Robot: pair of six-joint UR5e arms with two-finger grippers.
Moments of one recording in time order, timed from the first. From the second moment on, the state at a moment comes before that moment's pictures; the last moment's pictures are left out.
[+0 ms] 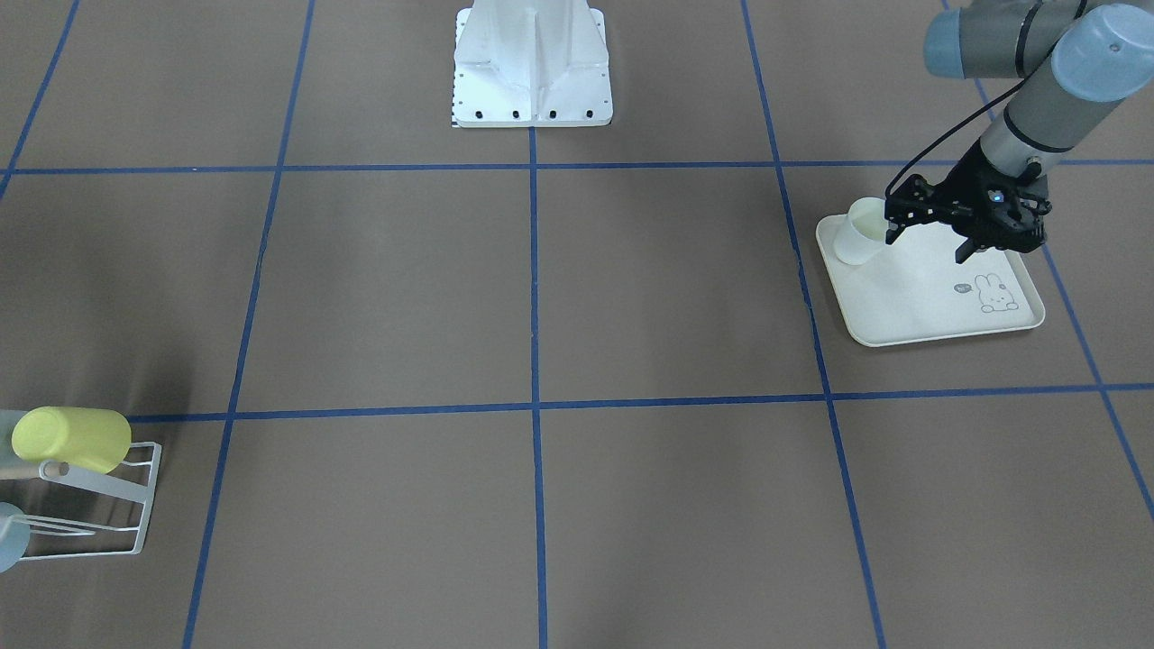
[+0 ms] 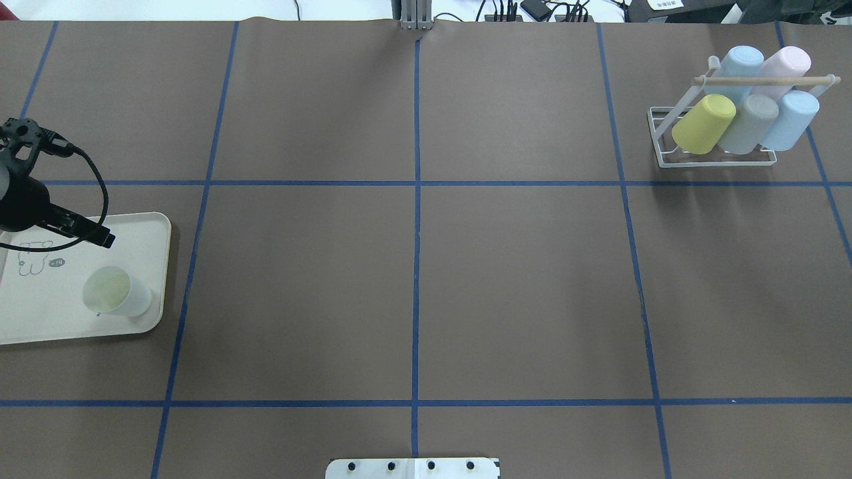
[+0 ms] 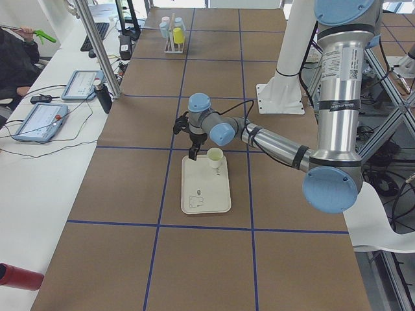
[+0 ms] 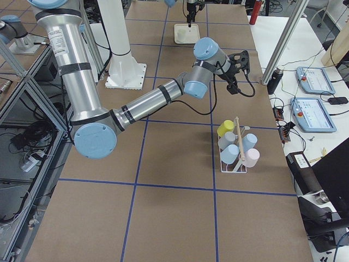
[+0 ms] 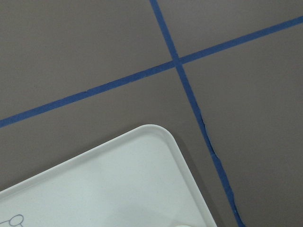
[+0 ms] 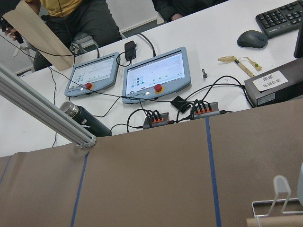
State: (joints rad) left arm -0.94 -1.55 -1.91 -1.87 -2.16 -0.52; right arm 1.29 -1.31 1.83 -0.89 2.15 1.10
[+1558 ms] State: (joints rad) left arm -0.83 -1.49 -1.90 -1.87 -2.16 -0.52; right arm 1.29 -1.31 1.83 -0.89 2.15 1.10
